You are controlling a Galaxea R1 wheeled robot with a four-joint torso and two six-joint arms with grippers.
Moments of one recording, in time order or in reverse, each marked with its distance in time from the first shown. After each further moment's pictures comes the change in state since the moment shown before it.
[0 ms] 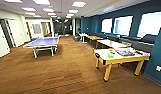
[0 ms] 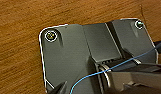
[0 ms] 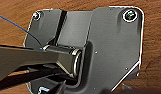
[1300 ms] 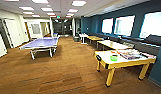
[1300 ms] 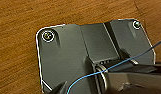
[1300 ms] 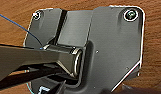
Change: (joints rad) left arm 0.000 0.016 -0.007 0.000 0.000 -0.002; right arm -0.001 0.008 -0.009 0.000 0.000 0.000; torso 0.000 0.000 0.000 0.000
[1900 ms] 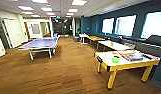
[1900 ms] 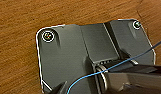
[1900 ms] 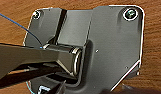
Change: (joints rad) left arm 0.000 0.000 0.000 0.000 0.000 0.000; right arm -0.003 0.000 -0.001 0.000 0.000 0.000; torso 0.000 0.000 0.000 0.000
